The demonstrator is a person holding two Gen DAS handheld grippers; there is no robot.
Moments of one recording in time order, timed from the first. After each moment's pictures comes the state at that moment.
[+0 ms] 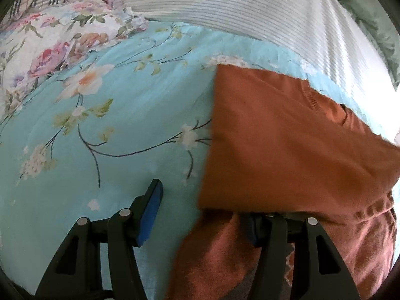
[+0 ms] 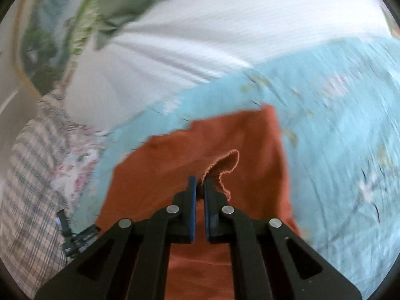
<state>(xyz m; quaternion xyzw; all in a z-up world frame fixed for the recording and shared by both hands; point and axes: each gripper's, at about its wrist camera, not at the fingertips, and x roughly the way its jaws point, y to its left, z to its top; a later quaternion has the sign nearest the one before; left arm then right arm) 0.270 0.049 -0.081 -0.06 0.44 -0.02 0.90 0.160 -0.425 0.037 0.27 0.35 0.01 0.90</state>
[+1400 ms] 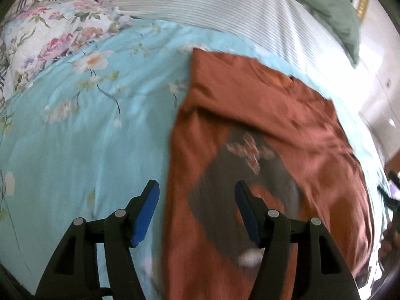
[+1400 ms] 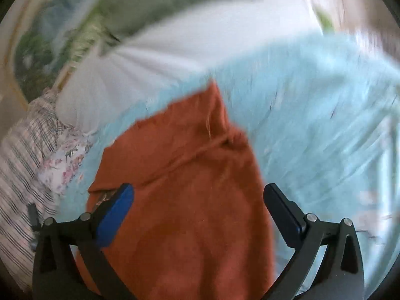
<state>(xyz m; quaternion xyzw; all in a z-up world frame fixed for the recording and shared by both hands) 0.146 0.068 -0.053 -0.06 0.45 -0.14 0.88 -0.041 -0.365 0.052 0.22 0.26 -0.09 0.94</state>
